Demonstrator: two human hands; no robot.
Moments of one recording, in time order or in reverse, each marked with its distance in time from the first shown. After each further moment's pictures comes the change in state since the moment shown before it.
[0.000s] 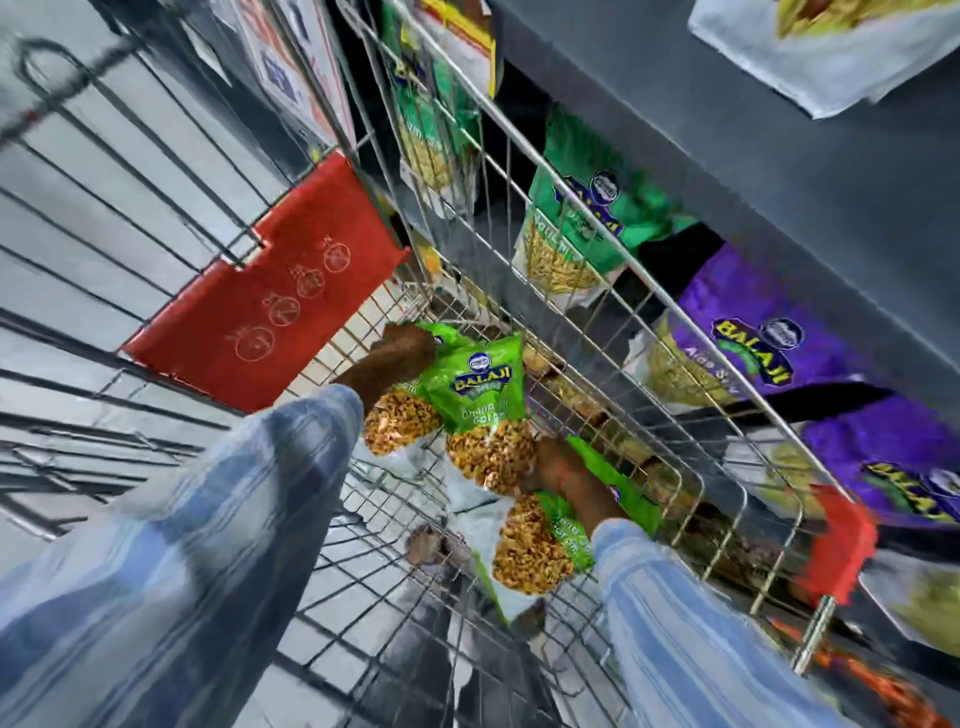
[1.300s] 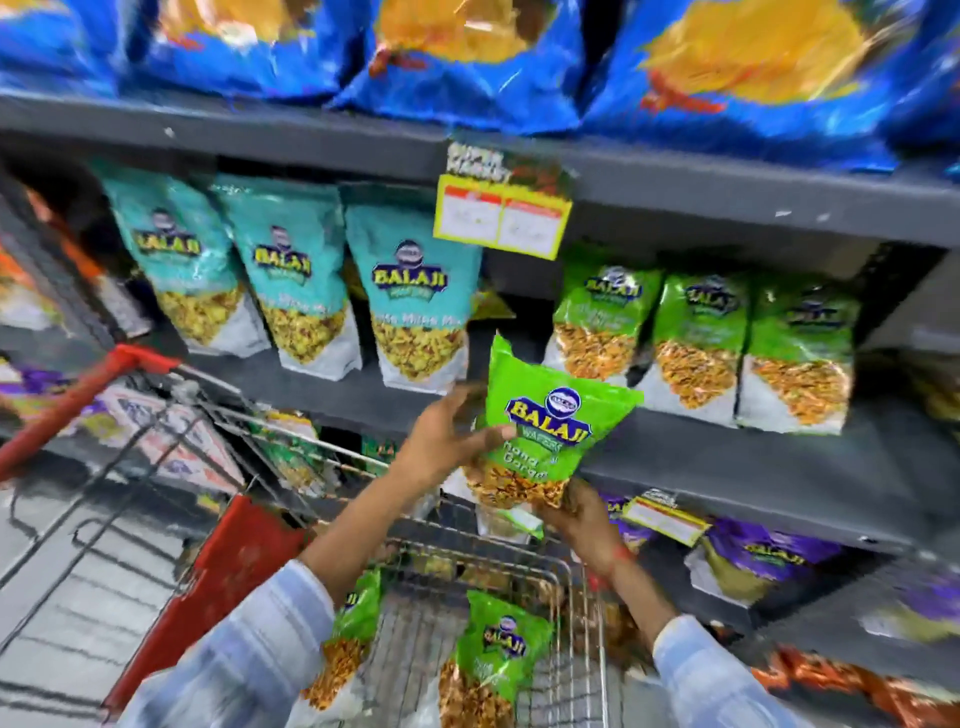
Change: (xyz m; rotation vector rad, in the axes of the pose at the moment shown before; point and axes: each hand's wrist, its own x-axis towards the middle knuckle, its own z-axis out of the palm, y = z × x) left_hand -0.276 0.276 -0.145 -0.578 -0.050 0.947; right_hand -0.299 0.054 -0.152 1.090 0.943 -0.292
